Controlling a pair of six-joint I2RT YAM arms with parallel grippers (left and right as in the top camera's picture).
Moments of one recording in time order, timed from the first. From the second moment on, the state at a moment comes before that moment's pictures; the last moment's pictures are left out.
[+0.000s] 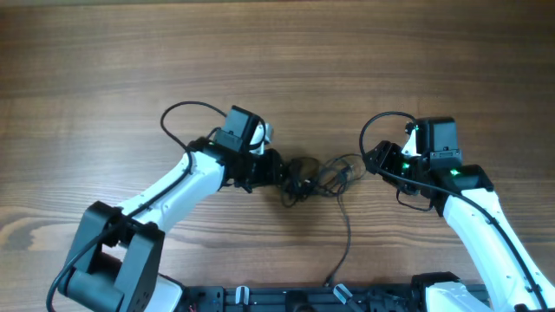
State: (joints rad) left arm -0.47 1.62 0.88 -0.47 0.49 -0.55; right arm 0.09 1.22 0.71 -0.58 -0.28 0.61
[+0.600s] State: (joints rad) left arm -0.51 1.62 0.88 -0.34 0.64 -0.56; right arm 0.13 1.22 0.71 -0.57 -0.45 0.50
